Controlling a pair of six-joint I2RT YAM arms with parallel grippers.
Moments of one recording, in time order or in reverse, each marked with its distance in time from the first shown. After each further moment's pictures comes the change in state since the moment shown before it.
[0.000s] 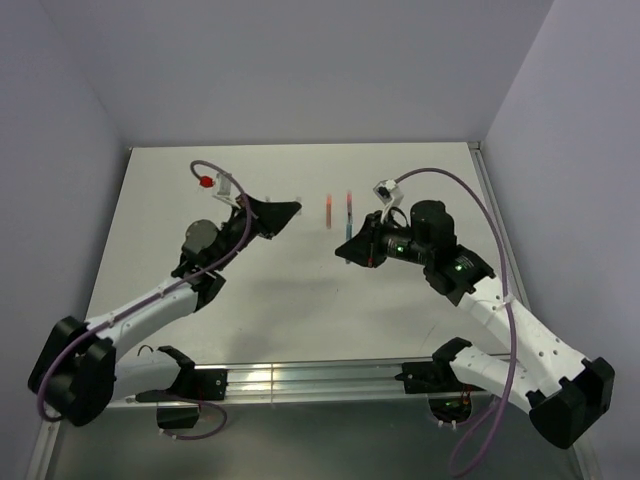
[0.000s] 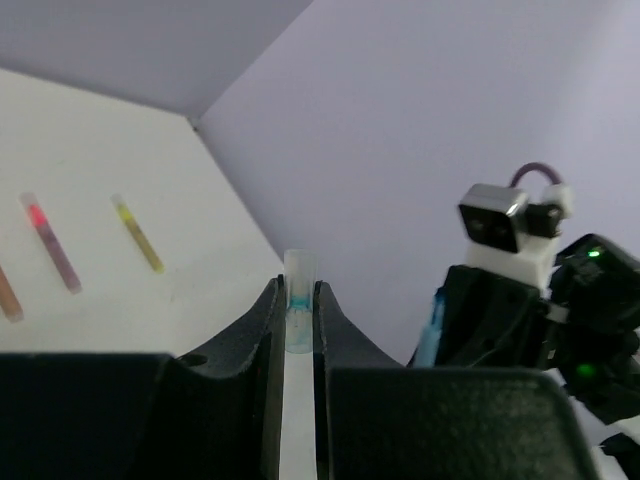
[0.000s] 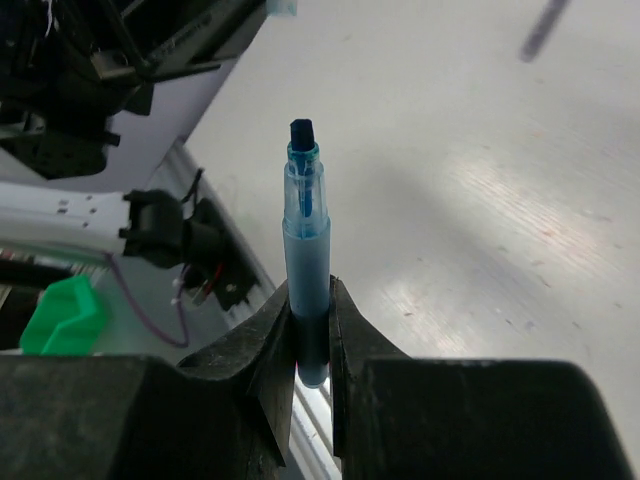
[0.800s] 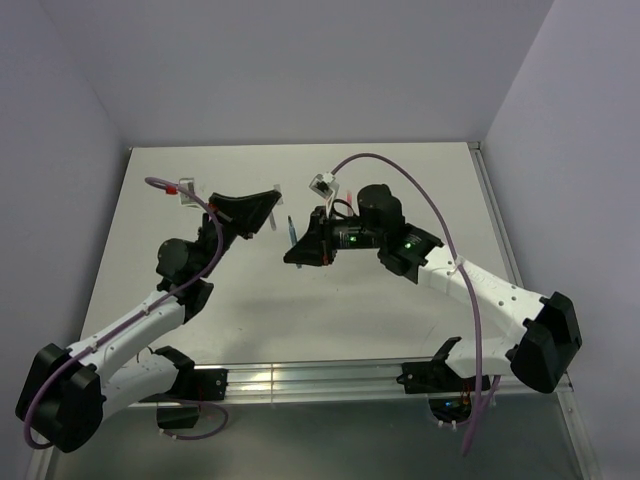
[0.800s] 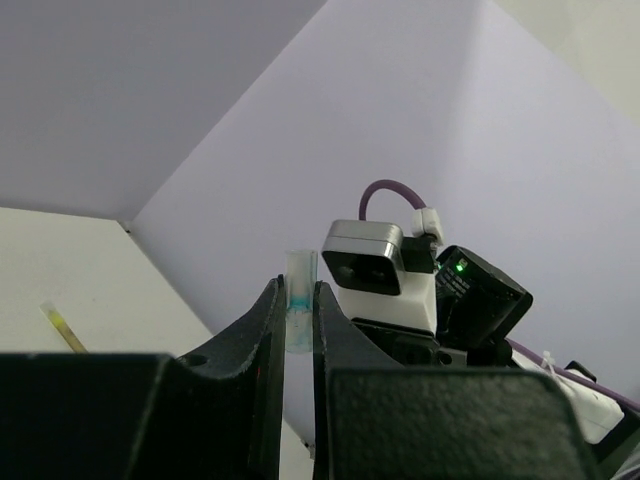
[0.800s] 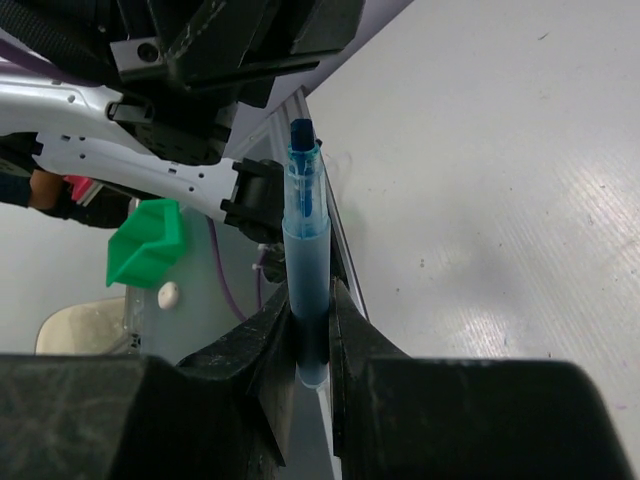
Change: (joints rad) left arm 0.031 -0.196 -0.090 0.202 -0.047 -0.075; right arm 0.230 0.334 0.176 0.262 -0.208 0.027
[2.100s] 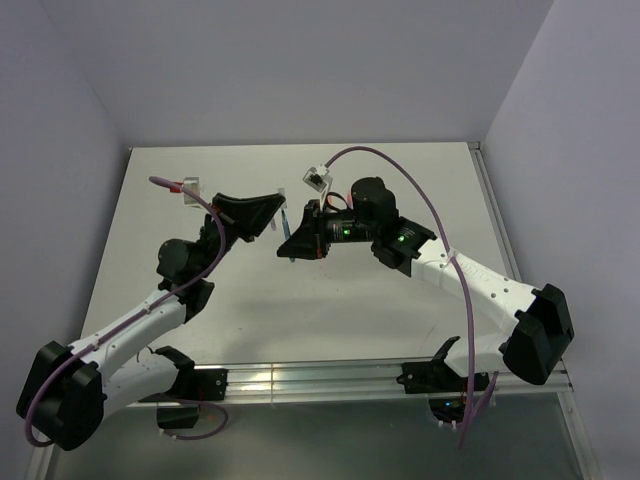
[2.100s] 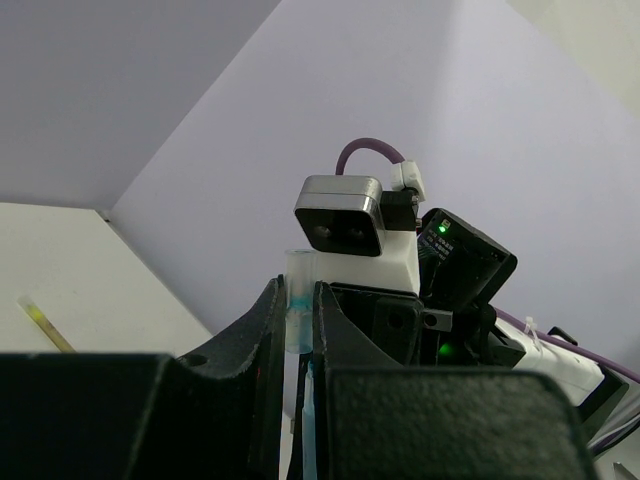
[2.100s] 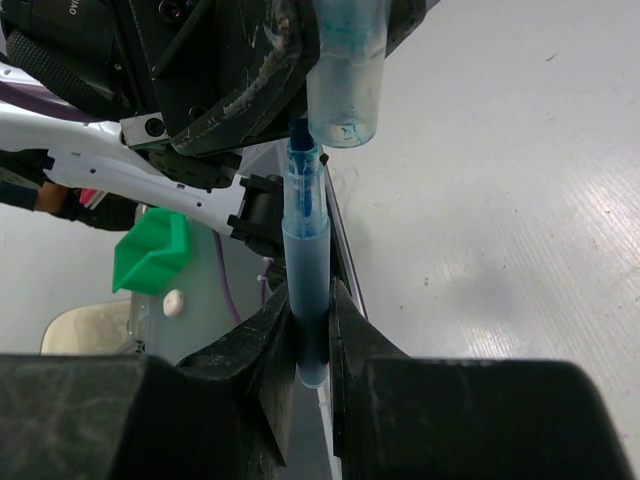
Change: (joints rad) left arm -0.002 0.016 0.000 0.039 0.069 -0.009; right arm 0.000 0.066 0.066 0.021 -0.013 0.017
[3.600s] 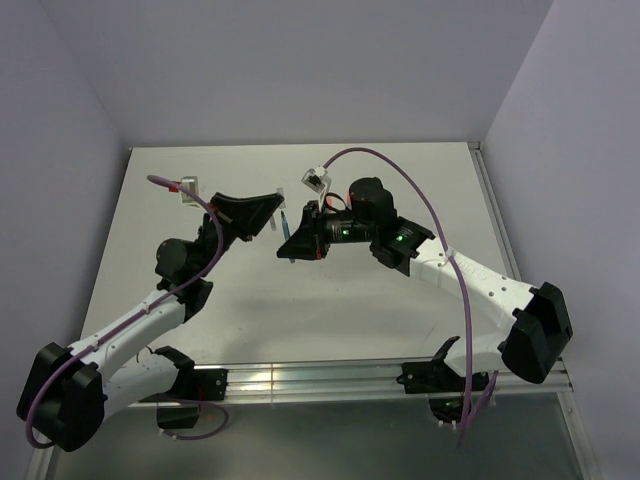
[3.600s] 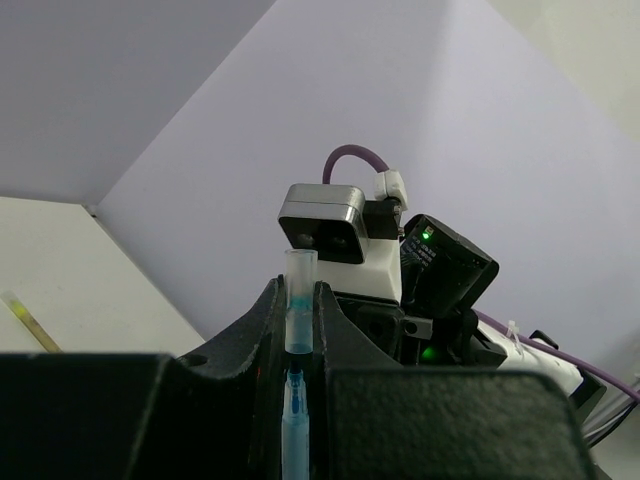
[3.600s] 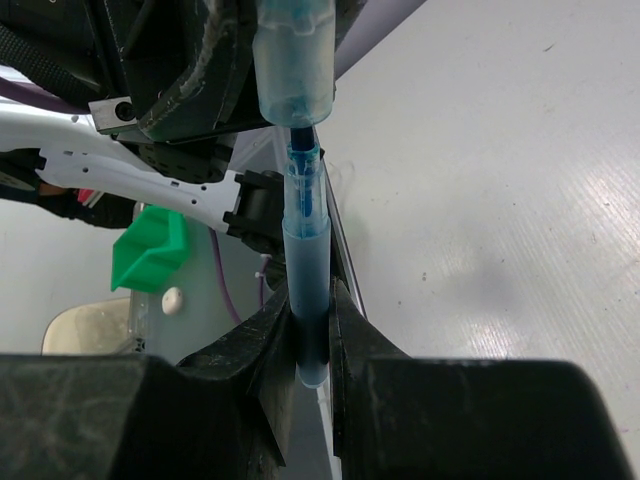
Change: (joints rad) left arm 0.015 -0.005 0.000 -0.002 0.013 -0.047; right arm 0.004 0.010 0.000 -0.008 0.000 -0.003
